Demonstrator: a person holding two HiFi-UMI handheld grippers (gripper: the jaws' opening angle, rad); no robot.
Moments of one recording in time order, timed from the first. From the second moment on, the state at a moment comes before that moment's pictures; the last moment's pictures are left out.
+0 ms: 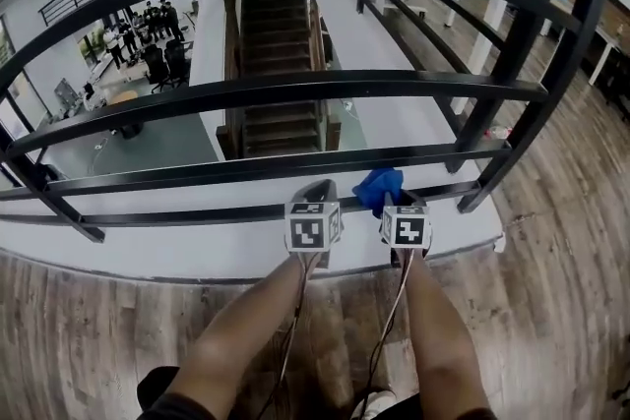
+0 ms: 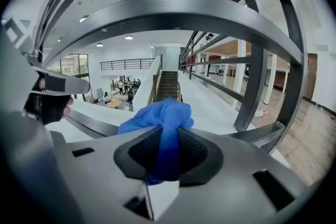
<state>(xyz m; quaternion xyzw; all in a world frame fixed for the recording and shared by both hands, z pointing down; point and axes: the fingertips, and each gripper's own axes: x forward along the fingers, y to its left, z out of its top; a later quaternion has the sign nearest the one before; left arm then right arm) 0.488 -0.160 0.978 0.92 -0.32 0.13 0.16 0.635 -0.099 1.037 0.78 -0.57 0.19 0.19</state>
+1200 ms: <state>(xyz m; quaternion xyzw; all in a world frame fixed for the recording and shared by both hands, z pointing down) 0.654 -0.100 0.995 0.95 -0.23 0.14 0.16 0.847 -0.018 1.018 0.85 -0.48 0.16 0.14</state>
